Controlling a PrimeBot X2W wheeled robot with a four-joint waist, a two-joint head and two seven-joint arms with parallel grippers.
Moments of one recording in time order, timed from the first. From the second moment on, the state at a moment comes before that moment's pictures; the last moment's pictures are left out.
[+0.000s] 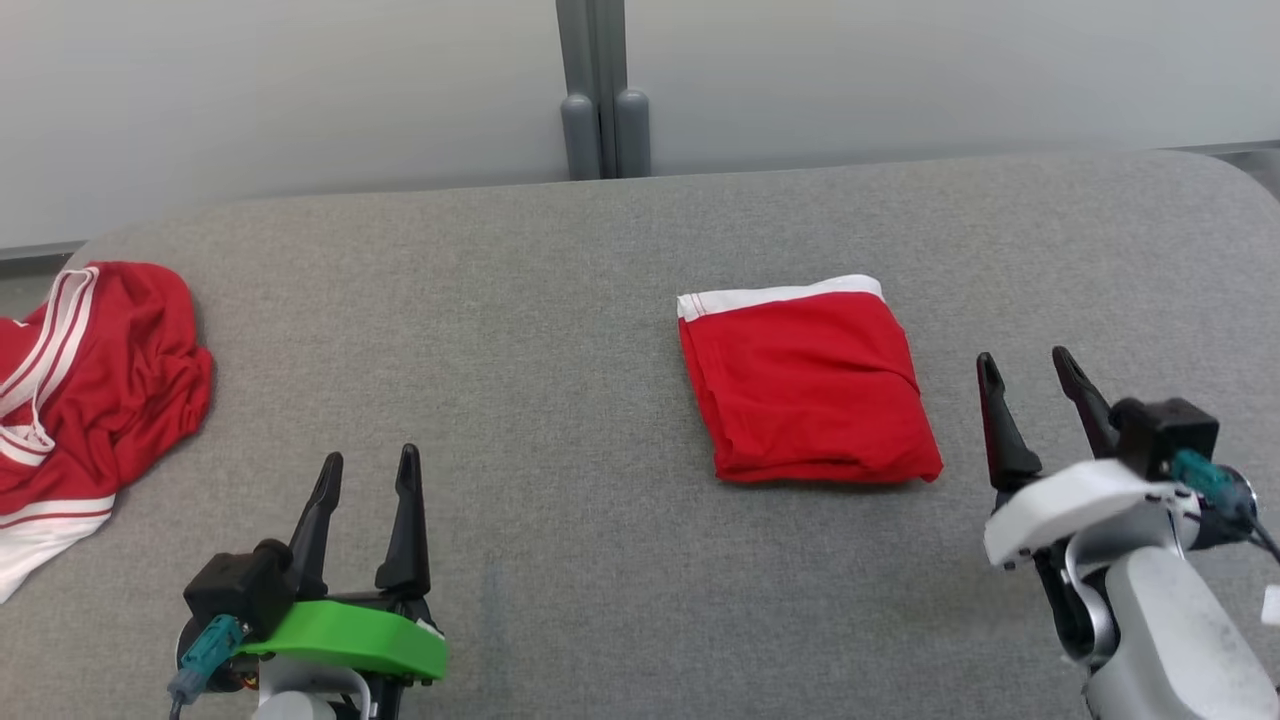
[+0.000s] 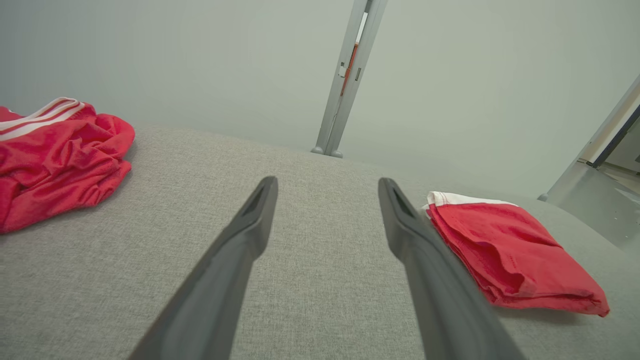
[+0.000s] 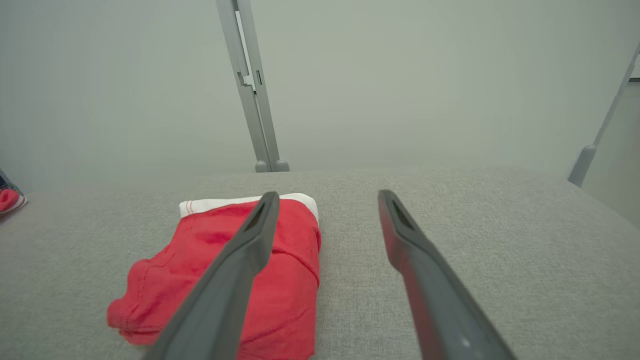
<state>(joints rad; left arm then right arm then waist) -0.09 0.05 -0.10 0.27 -0.38 -0.13 -0.26 -0.23 -0.14 0.03 0.34 0.22 0.13 -0.21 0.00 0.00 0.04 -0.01</state>
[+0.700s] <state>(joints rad) -0.16 0.05 -0.13 0.26 -0.35 -0.13 -0.26 -0.49 -0.22 0.01 0.69 0.36 0.13 0.27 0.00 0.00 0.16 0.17</state>
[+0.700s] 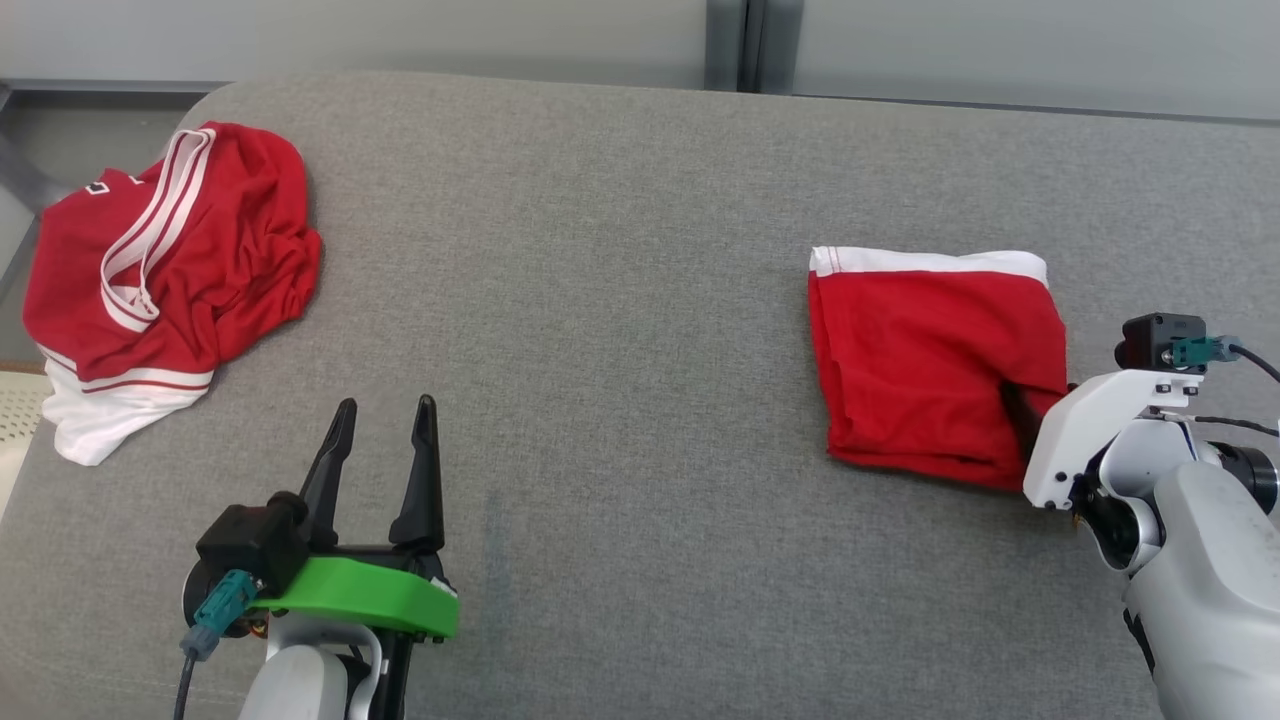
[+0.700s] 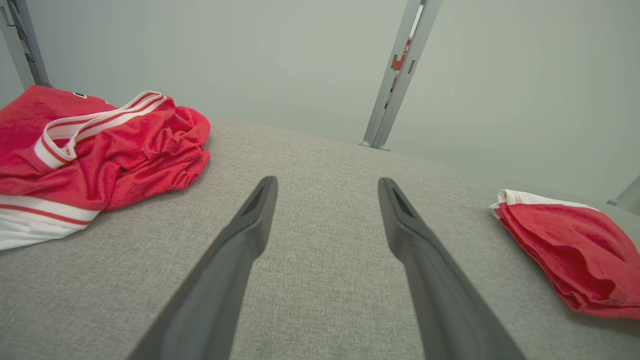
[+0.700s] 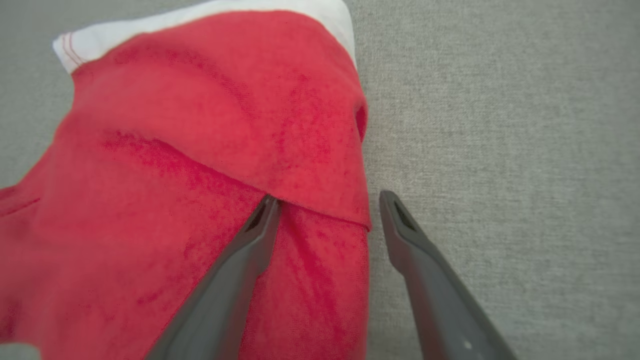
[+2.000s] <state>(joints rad) -0.27 0.12 -0.19 -0.05 -0.29 -0.13 -0.26 -0.75 -0.68 0.25 0.75 0.02 0.13 0.10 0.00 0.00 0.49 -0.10</state>
